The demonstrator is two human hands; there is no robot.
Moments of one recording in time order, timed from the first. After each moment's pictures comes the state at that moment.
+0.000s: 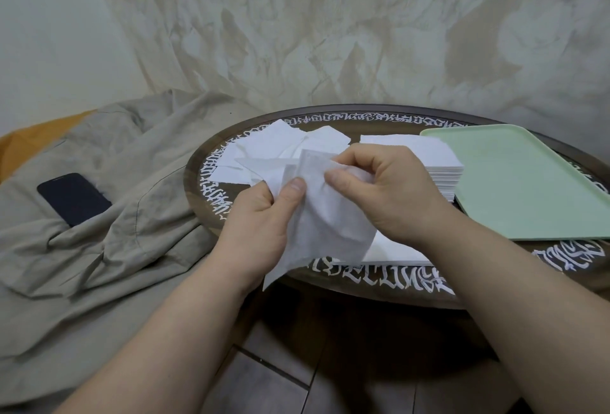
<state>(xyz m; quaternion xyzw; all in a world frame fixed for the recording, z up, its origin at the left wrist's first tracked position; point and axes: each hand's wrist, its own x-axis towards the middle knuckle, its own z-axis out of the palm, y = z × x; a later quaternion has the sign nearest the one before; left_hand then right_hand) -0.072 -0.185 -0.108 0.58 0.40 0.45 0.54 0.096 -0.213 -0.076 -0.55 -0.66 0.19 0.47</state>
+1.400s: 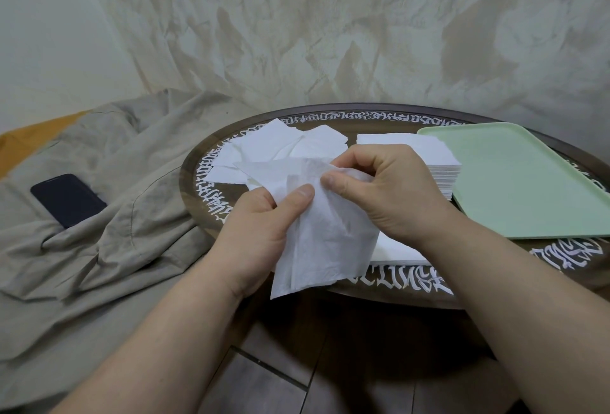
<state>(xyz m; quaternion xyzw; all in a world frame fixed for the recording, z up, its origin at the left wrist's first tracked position) -0.070 -0.189 -0.106 0.54 0.37 0.41 0.64 0.099 -0.213 -0.078 -0.55 -0.64 0.23 0.49</state>
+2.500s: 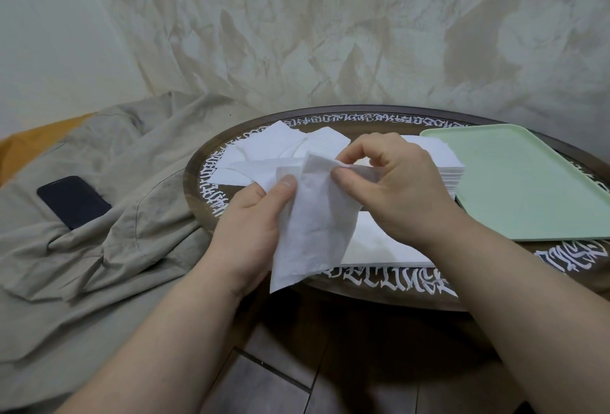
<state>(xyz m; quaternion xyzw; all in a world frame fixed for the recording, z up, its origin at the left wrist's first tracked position) -0.072 -0.188 -0.099 0.51 0.38 0.46 0.62 0.101 -0.209 -0.080 -0.56 -0.67 0.07 0.48</state>
